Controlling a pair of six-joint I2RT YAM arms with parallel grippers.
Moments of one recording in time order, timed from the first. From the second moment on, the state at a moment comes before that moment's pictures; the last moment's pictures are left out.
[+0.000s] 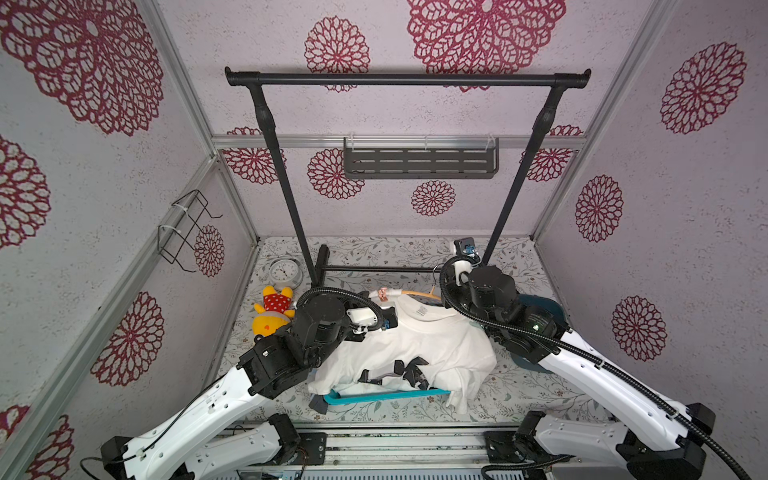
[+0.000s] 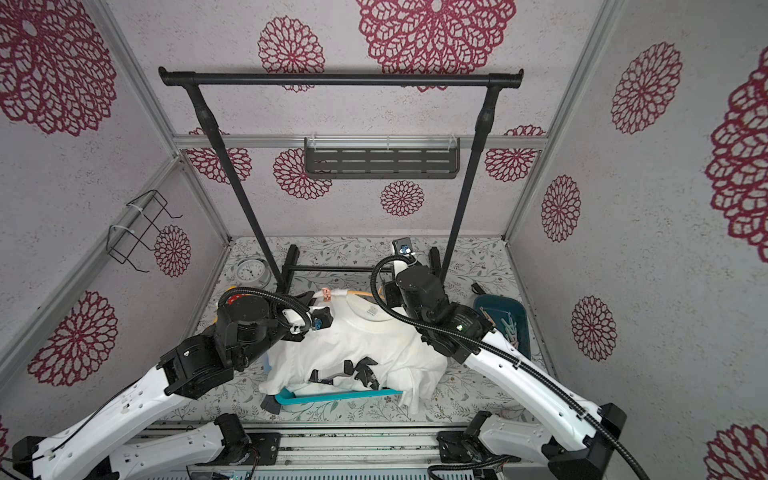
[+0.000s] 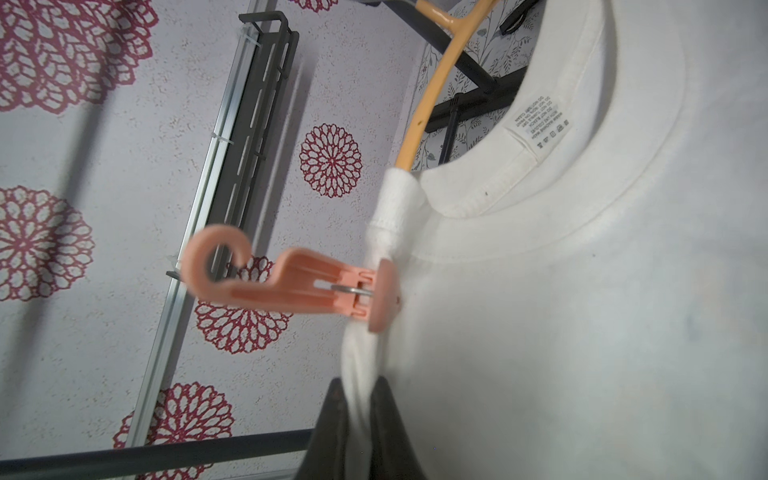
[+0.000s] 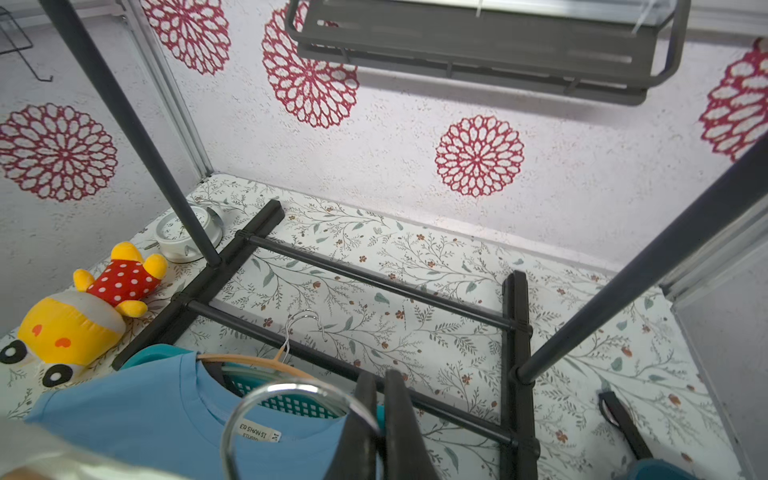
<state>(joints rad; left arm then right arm) -0.91 0.94 1.09 -0.51 -0.39 0.93 0.85 1.12 1.24 -0.43 0.47 0.15</state>
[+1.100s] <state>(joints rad) -0.95 0.89 1.36 -0.89 -0.03 0.43 0.85 0.84 1.12 -0.25 0.12 -0.19</state>
